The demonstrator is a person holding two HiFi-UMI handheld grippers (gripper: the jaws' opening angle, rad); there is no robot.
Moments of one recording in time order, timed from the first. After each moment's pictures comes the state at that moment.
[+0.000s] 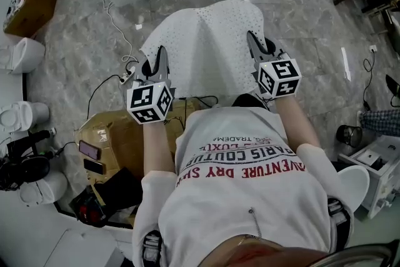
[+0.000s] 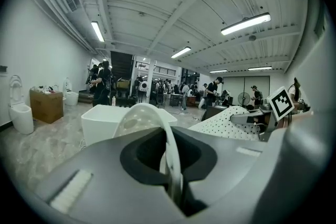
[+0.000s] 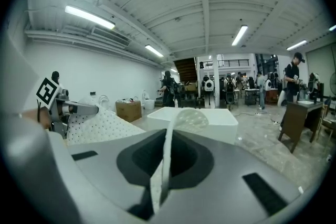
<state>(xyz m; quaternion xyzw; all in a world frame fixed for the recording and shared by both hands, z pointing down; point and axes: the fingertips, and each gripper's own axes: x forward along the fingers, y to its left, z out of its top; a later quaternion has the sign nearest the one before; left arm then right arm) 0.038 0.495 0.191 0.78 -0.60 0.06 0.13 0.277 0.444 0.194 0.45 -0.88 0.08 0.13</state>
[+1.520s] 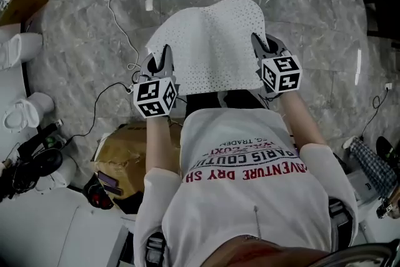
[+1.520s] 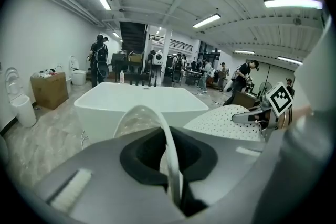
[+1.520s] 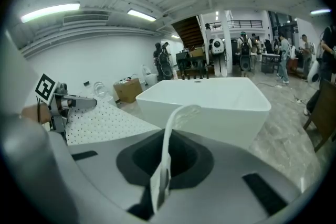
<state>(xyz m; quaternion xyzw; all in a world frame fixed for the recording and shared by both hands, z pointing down) -0.057 0.058 0.318 0.72 -0.63 0.16 0.25 0.184 -0.018 0.347 0.36 -0.87 0.22 0.25</state>
